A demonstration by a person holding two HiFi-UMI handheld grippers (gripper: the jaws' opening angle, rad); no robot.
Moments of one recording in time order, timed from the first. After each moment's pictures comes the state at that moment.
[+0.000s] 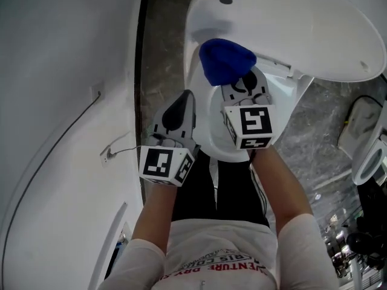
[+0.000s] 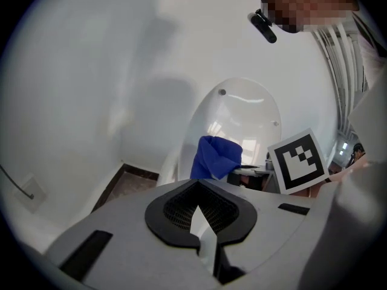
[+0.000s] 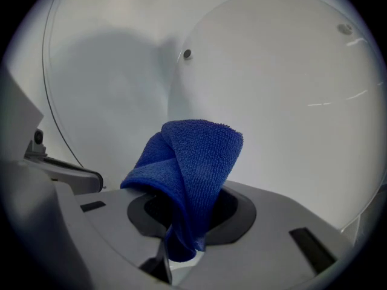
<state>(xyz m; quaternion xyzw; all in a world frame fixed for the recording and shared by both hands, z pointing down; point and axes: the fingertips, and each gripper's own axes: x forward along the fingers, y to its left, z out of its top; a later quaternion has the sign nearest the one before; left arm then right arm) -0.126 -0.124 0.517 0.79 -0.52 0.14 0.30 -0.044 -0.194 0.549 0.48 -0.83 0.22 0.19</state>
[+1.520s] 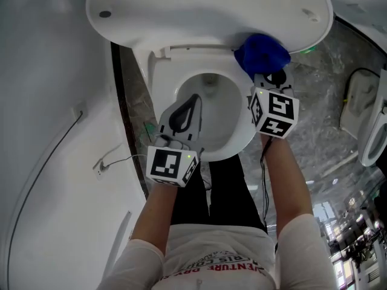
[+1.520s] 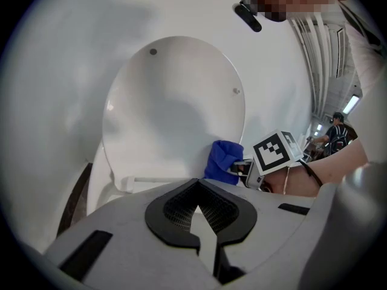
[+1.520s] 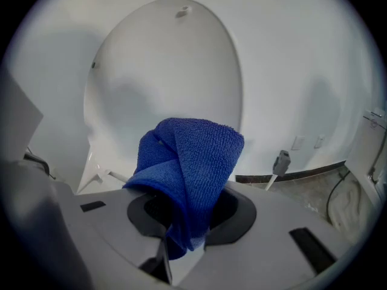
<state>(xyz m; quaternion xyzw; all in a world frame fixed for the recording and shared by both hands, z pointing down) 0.022 -0.096 0.543 0.85 -0.42 0.18 0.27 0.199 -0.170 0.598 0.64 -0.69 0.24 0.23</state>
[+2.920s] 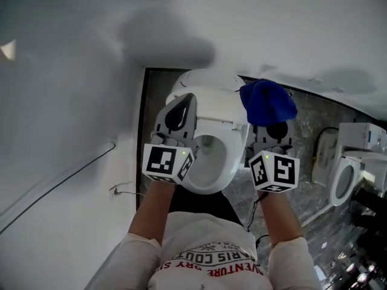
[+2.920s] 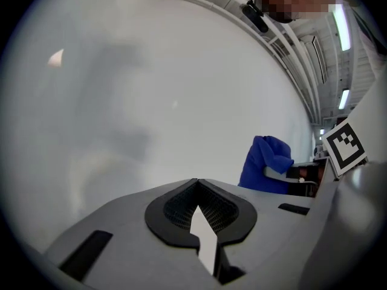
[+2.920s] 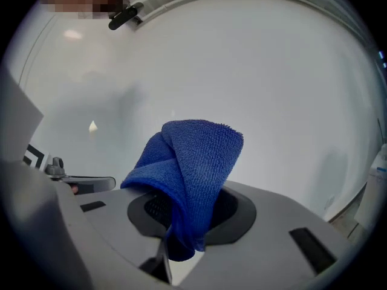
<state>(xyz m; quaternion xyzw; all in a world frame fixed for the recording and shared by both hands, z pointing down) 0.013 -0.248 0.188 0.87 -0.48 0.05 0.11 0.187 -0.228 0.170 0.66 -0.75 0.11 0.03</state>
